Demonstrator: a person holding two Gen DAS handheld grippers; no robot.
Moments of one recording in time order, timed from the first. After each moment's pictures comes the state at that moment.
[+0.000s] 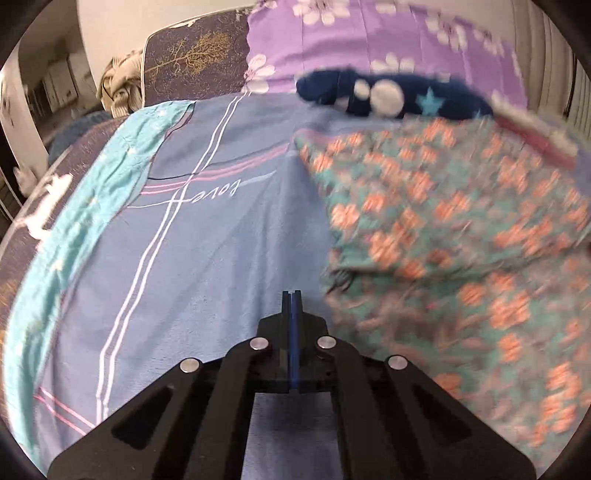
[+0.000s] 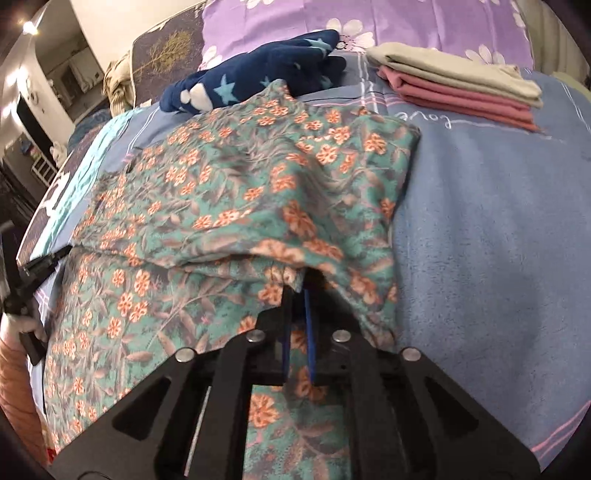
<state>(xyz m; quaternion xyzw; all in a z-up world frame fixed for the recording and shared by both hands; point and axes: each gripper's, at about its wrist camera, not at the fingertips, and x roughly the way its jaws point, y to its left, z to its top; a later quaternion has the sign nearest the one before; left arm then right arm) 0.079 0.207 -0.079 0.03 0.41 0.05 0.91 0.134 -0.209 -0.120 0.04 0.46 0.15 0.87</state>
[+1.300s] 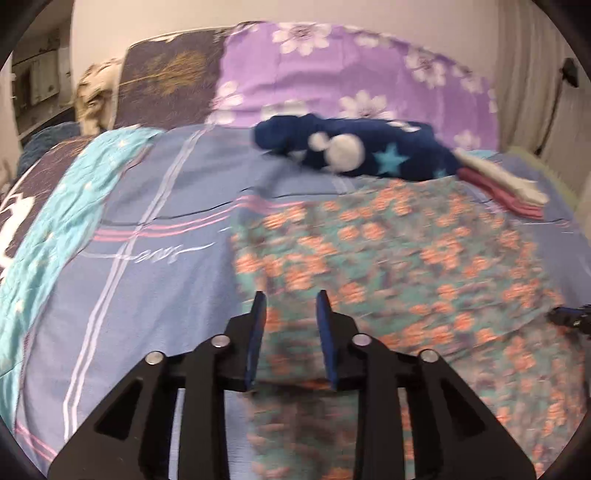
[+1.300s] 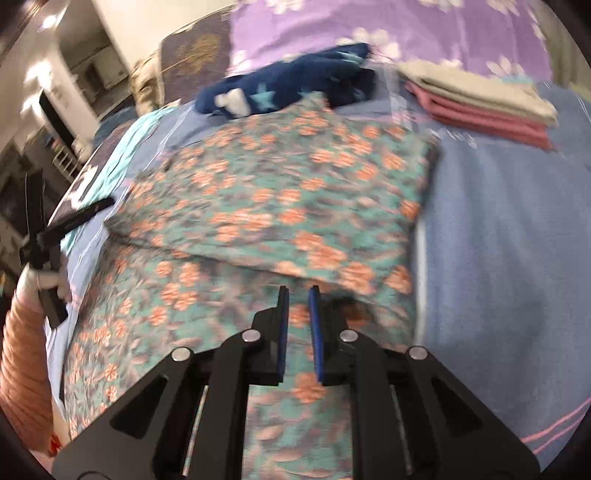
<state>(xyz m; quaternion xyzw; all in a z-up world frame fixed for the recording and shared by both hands) 0.126 0.164 -0.050 -0.01 0.38 -0.03 0.92 0.116 -0.193 -0.101 0.04 0.45 0.20 0.87</state>
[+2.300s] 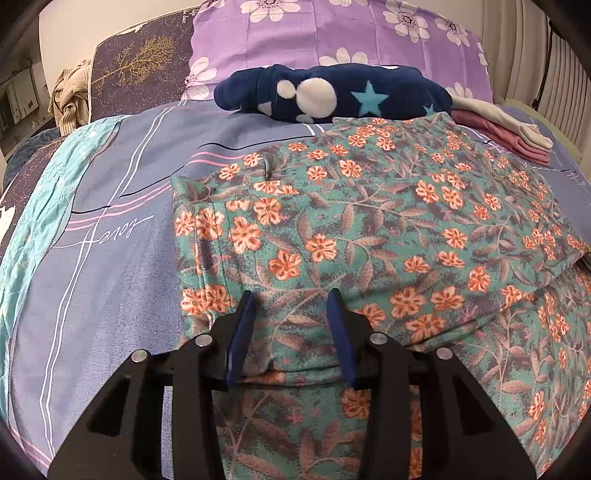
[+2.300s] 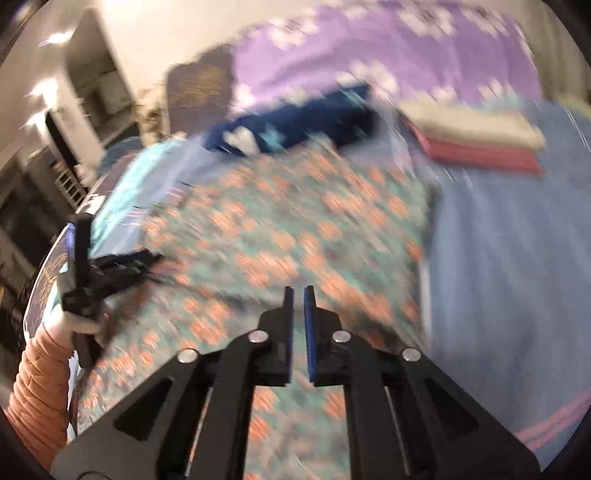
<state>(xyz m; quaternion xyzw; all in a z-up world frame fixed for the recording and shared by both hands) 0.141 0.133 -0.099 0.04 0.43 -0.02 0.90 0.109 -0.181 -0.068 0.06 0.37 0.20 0.90</state>
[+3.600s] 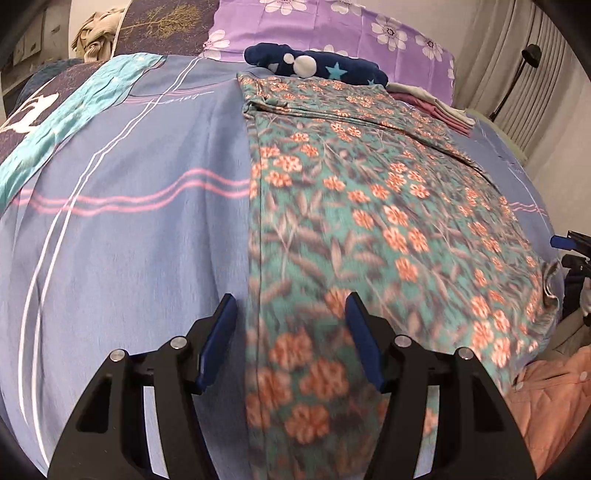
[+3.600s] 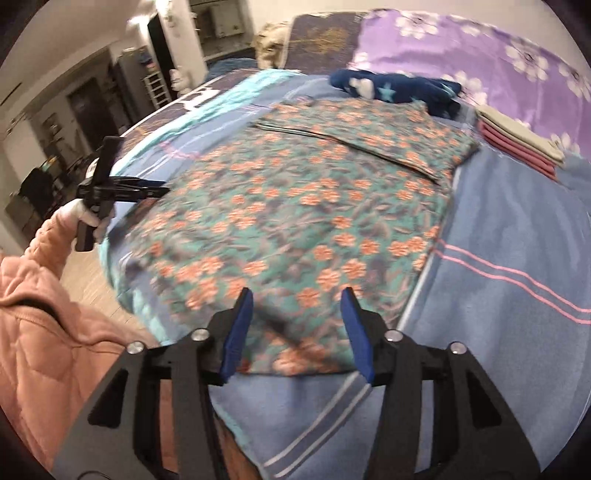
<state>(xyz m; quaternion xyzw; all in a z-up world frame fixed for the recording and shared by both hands) -0.132 0.186 -0.100 -0.06 0.45 -0.08 0.89 -0.114 -0.235 -0.070 -0.09 0.40 0.37 0.84</state>
